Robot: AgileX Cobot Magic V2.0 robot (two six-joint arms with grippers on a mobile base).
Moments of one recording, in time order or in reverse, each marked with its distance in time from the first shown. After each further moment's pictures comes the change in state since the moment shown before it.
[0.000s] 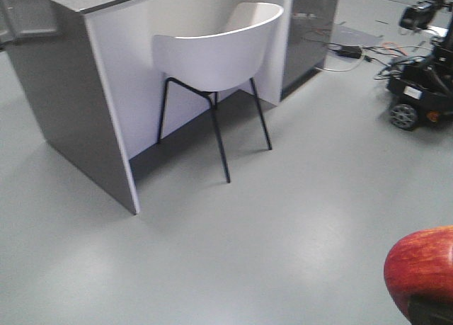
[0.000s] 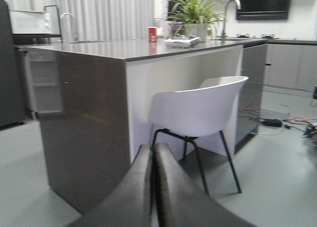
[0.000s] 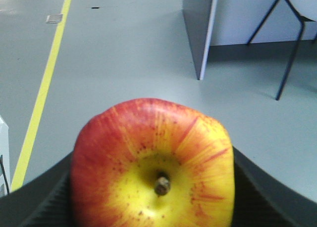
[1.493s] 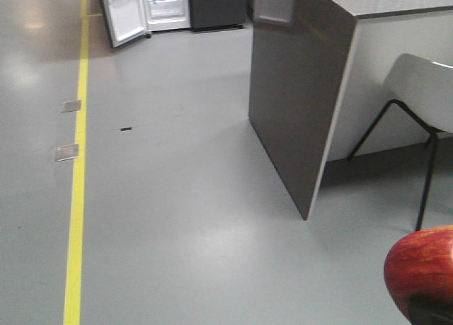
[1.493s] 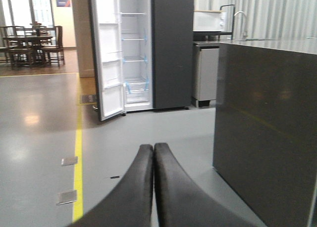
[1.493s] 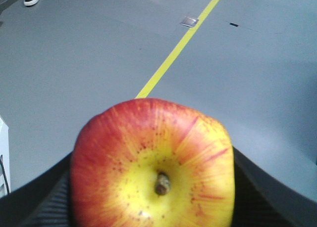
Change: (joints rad) left arm 0.000 0.000 0.000 0.000 0.000 0.000; right arm 0.000 0.000 0.000 0.000 0.000 0.001
